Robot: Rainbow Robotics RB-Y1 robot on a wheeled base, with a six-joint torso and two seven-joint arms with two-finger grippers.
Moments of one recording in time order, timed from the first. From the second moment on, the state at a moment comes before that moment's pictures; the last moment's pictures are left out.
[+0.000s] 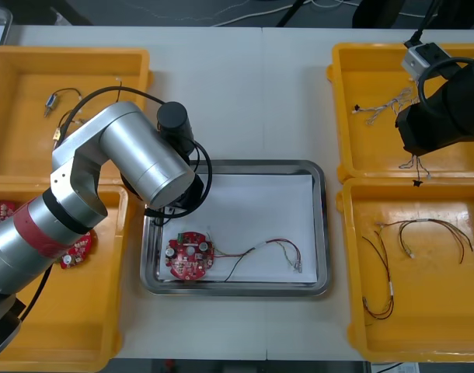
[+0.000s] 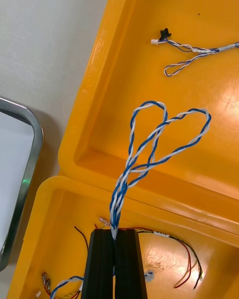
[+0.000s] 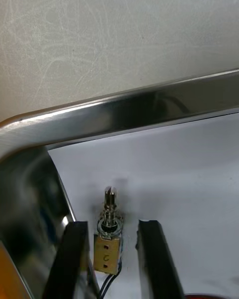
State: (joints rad) right arm -0.63 -0.74 0.02 -2.04 -0.82 1.92 1.35; left arm -0.66 0.49 -0.62 -1.75 0.41 1.62 -0.92
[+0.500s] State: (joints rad) right arm -0.63 -0.74 0.02 -2.04 -0.82 1.92 1.35; left arm -0.66 0.49 -0.59 -1.78 0.47 1.62 -0.92
